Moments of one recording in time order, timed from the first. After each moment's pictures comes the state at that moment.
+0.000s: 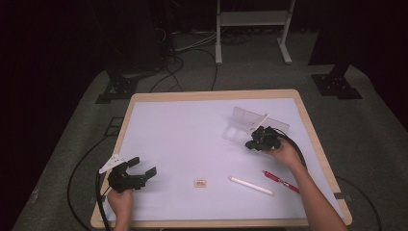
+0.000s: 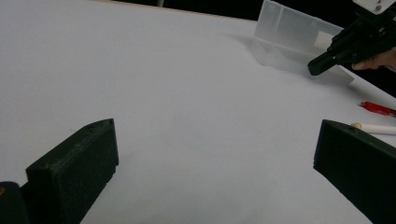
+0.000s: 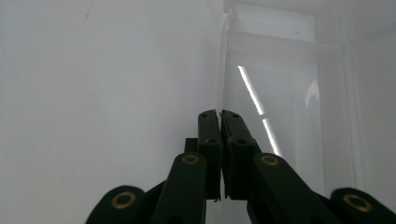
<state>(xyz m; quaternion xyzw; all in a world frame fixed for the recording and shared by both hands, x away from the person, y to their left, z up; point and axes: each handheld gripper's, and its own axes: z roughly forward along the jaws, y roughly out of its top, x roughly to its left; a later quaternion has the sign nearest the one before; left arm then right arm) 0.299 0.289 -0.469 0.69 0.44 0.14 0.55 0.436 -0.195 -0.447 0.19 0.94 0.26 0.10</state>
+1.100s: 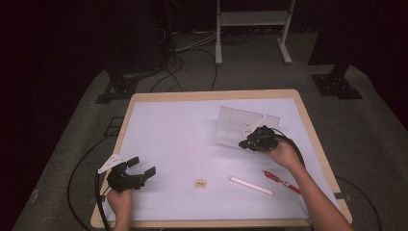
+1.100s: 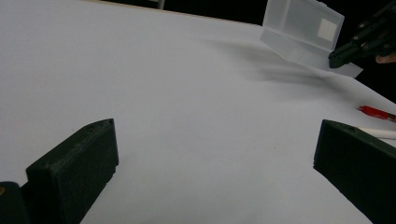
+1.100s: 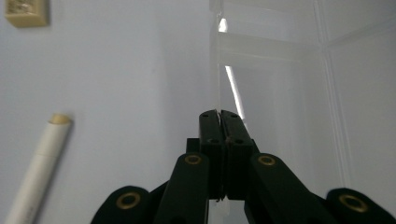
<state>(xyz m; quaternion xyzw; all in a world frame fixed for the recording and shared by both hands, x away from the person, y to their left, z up) 0.299 0.291 -0.469 0.69 0.45 0.14 0.56 0.409 -0.170 -0.410 0.10 0.94 0.29 0.13</state>
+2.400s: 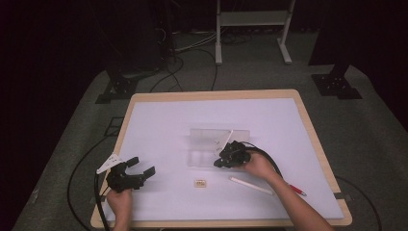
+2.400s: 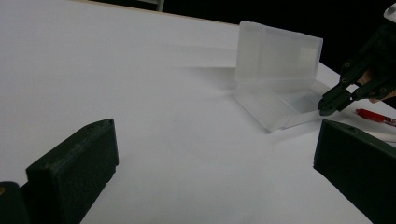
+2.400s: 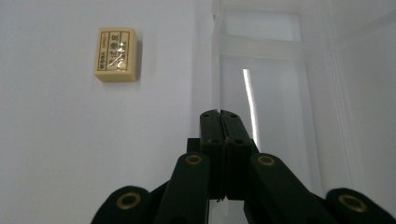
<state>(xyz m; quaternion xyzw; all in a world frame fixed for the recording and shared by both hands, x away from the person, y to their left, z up) 0.299 0.293 -0.469 0.68 0.45 0.14 0.56 0.385 -0.089 -0.440 0.03 0.96 0.28 0.04</state>
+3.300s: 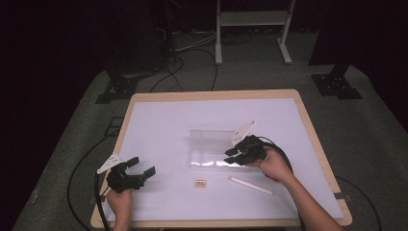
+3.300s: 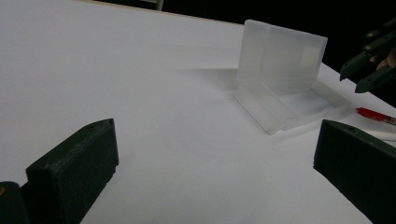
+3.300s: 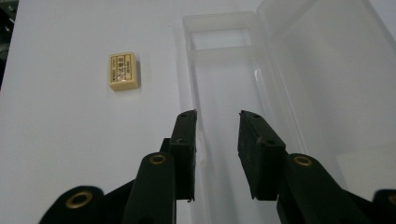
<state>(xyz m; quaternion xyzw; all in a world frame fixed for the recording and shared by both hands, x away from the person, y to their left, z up) 0.299 0.292 -0.469 0.69 0.44 0.14 0.56 0.379 -0.139 -0.411 0.11 0.93 0.35 0.05</state>
